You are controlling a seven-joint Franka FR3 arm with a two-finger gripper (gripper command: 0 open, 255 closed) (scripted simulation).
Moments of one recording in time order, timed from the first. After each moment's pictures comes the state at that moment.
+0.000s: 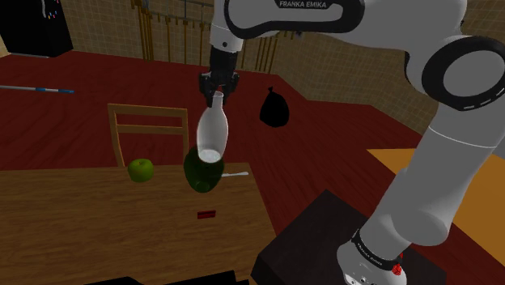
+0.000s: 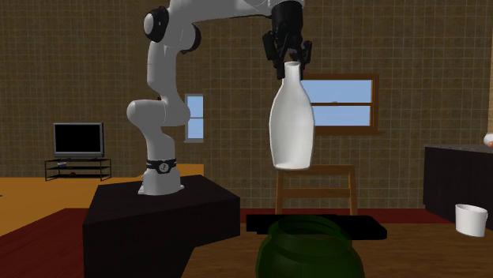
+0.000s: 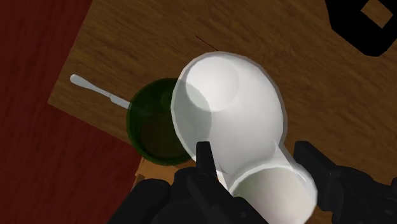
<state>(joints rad) 0.17 0.12 0.20 -1.61 -0.03 1.80 0.35</state>
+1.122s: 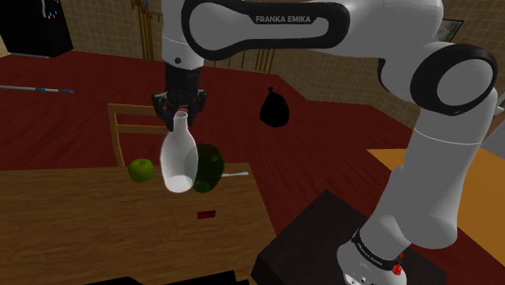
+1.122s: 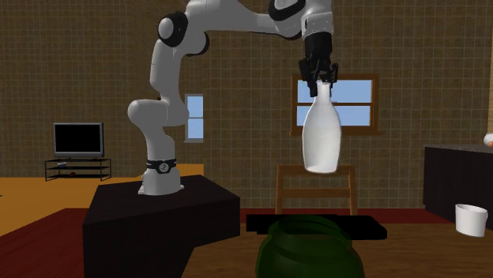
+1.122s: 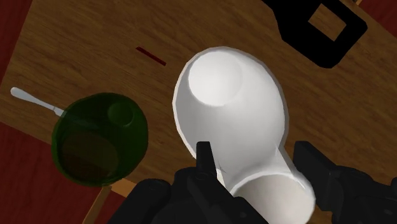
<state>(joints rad) 0.33 0.25 0.30 -1.51 -0.10 1.82 0.61</state>
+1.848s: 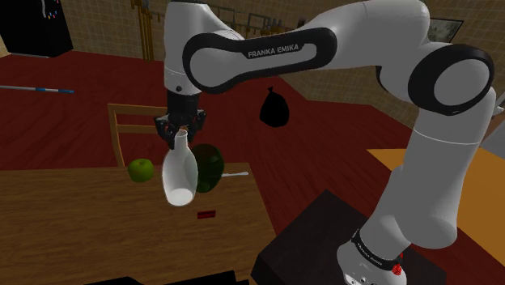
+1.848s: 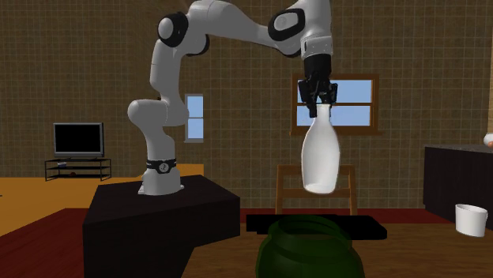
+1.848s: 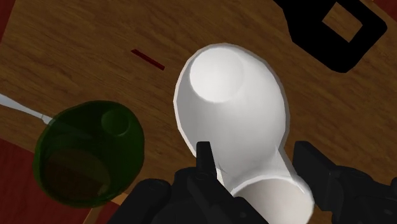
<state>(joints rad) 0.33 0.26 0.29 -1.65 -0.10 1.97 0.62</state>
